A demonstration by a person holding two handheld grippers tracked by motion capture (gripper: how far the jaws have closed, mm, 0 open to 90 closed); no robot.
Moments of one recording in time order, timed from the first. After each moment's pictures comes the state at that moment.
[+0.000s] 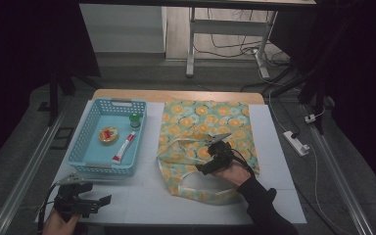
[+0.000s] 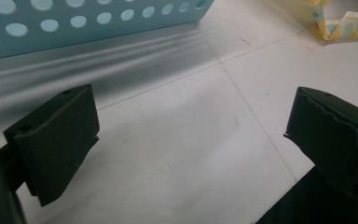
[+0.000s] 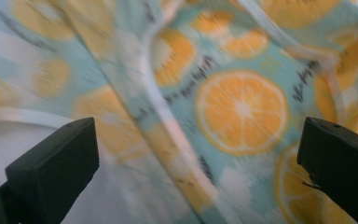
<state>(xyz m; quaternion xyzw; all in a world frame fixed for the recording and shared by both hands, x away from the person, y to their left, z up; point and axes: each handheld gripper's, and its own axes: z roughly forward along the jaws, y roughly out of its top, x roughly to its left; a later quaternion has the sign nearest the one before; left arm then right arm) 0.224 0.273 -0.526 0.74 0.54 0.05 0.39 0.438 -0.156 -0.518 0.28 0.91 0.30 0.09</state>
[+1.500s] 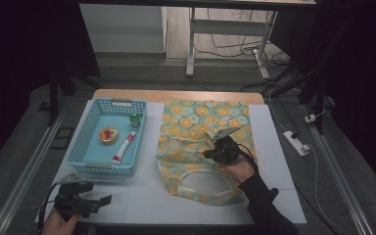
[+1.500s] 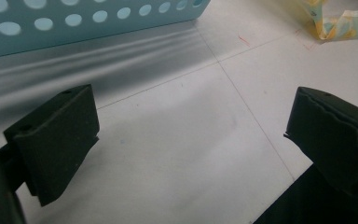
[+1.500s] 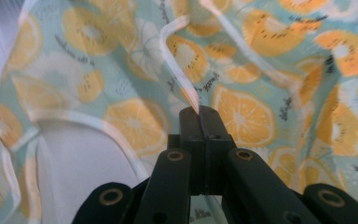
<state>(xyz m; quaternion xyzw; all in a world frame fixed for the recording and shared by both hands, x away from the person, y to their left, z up) 0.226 0.273 -0.526 0.75 0.54 0.04 0.39 0.440 -0.170 -0.483 0.24 0.90 0.35 0.06</state>
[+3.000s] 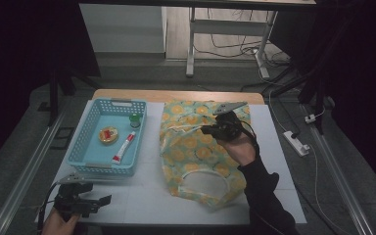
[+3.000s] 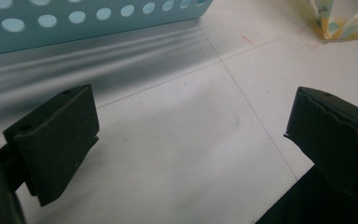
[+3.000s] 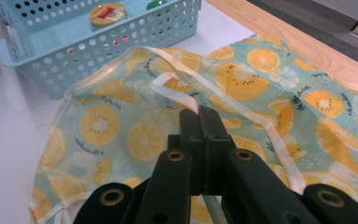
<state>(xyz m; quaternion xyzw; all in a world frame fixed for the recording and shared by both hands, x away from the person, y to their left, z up) 0.226 0.274 -0.527 0.74 0.54 0.04 0.39 0.456 -0.154 -0.400 0.23 0.88 0.41 0.10</state>
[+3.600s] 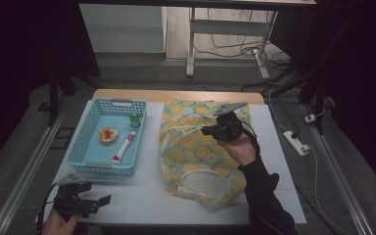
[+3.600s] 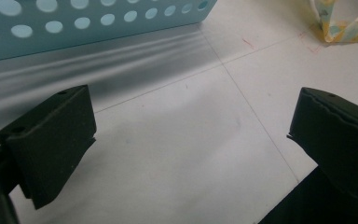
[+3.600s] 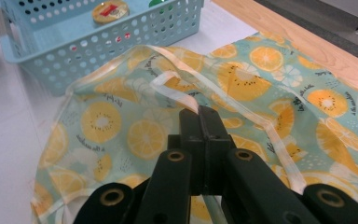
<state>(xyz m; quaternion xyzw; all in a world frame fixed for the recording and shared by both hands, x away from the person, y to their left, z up) 0.224 0.273 -0.525 0.74 0.54 0.06 0.39 0.456 -0.156 -0.405 0.22 0.88 0.40 0.09</state>
